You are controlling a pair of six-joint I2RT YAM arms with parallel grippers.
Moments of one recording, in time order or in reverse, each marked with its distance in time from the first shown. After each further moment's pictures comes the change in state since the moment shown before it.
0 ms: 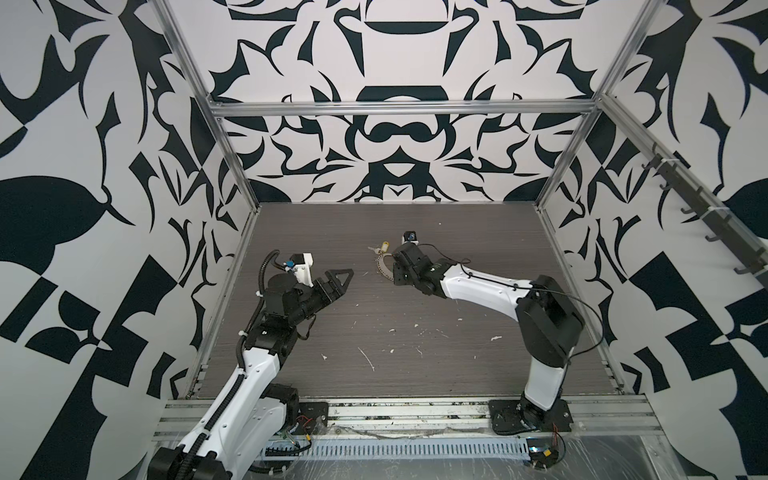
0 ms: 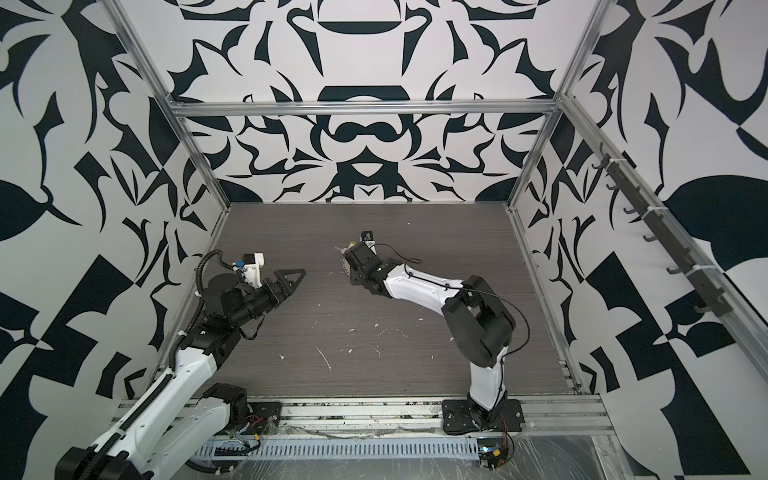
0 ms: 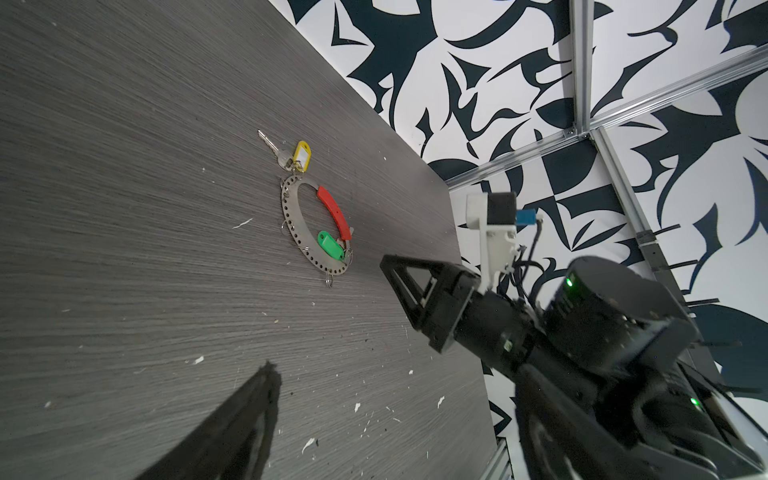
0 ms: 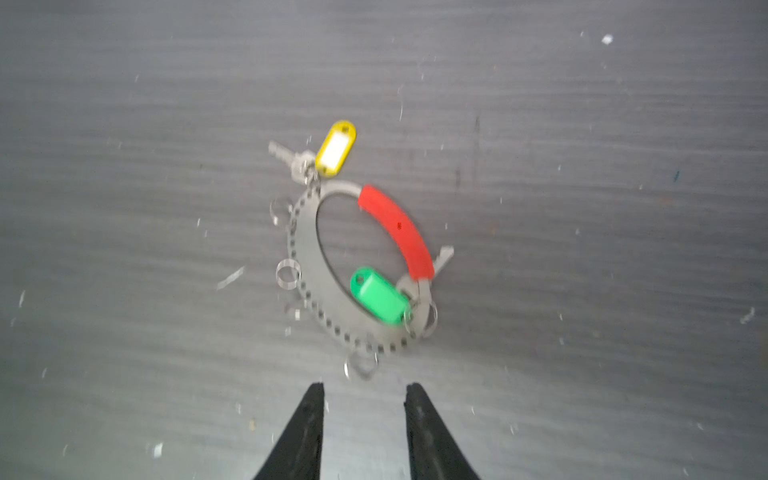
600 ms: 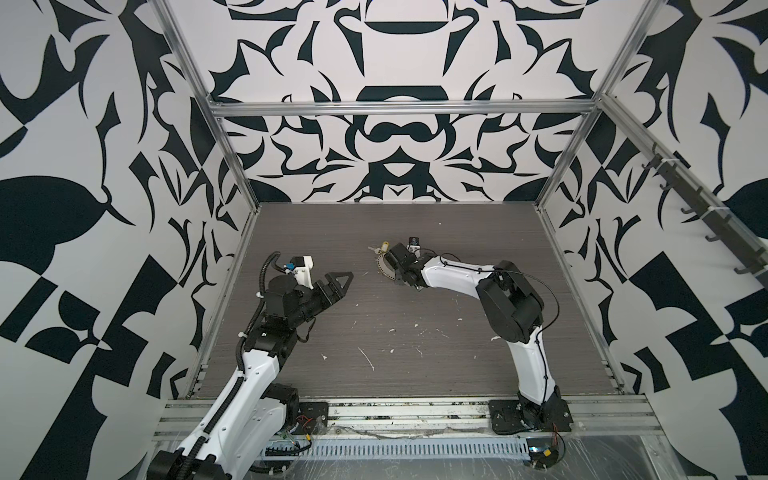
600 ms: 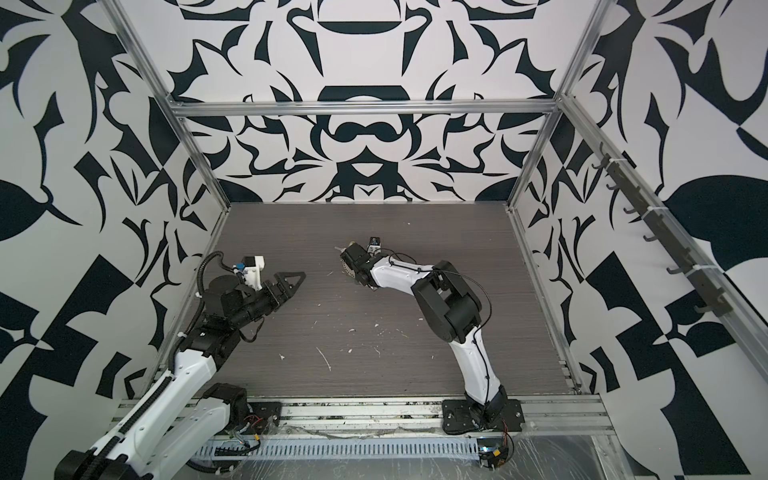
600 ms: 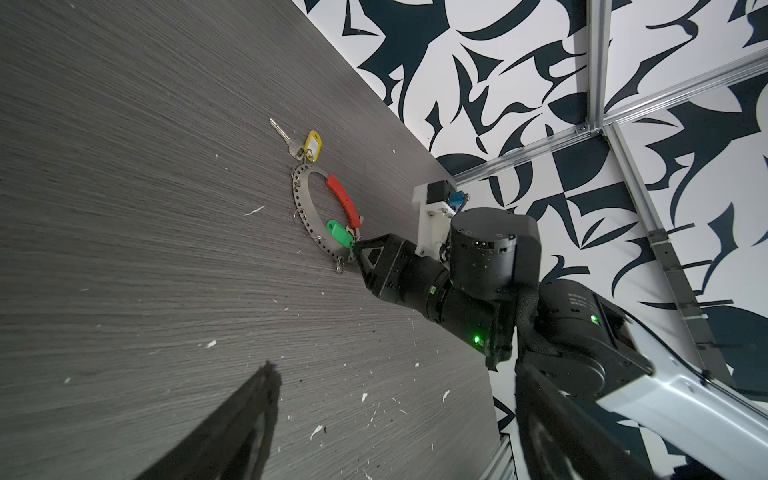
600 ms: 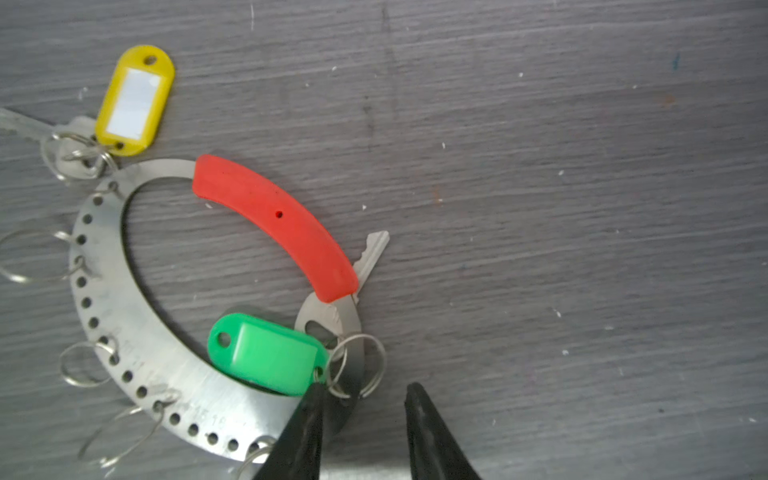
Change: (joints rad) left arm -0.001 -0.010 -0.011 -0.032 -0.005 0.006; right arm -0.040 0.243 0.151 -0.155 0.080 0.157
